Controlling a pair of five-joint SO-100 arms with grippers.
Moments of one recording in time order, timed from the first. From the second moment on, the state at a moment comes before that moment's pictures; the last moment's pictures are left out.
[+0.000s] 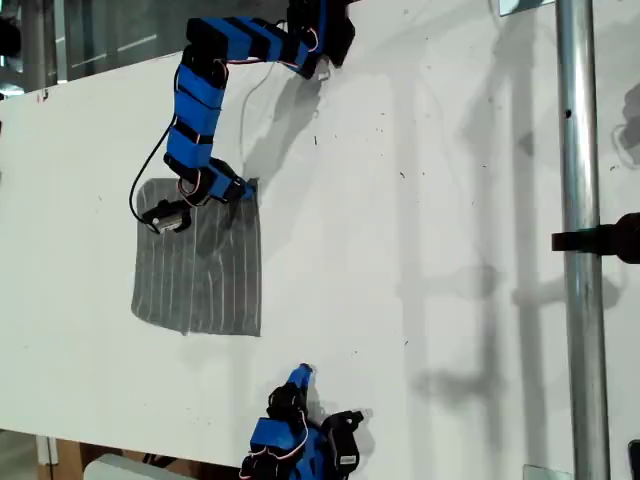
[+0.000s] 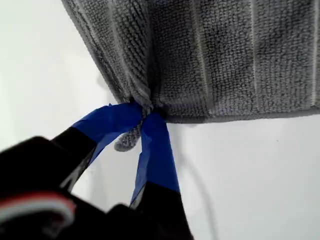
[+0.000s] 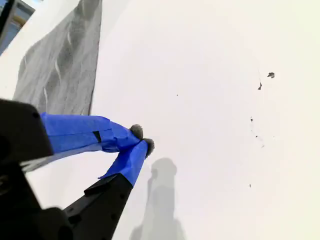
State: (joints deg) arm 0 -12.4 199.0 178.6 73.5 -88.2; arm 1 36.3 65.7 83.8 67.0 13.2
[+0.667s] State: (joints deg) arm 0 -20.0 131.7 122.2 74.7 -55.7; arm 1 33.1 65.7 83.8 66.4 15.8
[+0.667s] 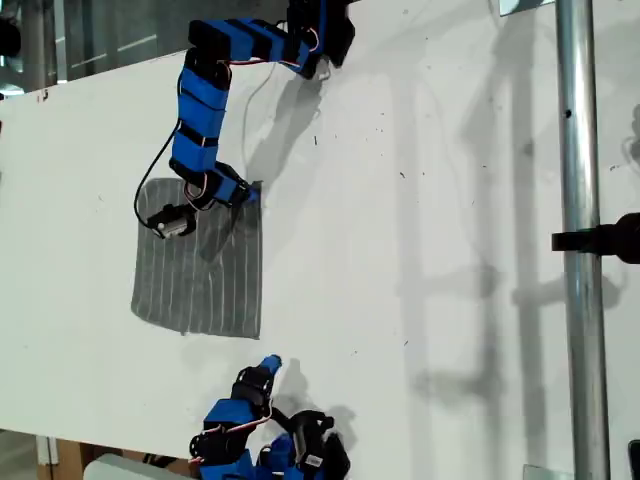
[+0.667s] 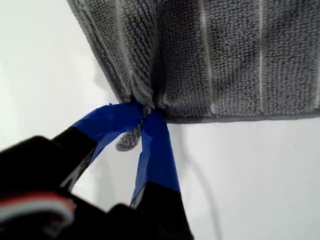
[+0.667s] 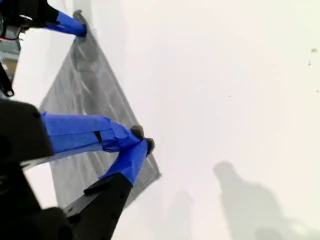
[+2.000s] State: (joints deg) arm 0 -45.2 85.5 80.8 87.5 -20.3; arm 1 31.2 72.0 85.3 66.4 17.8
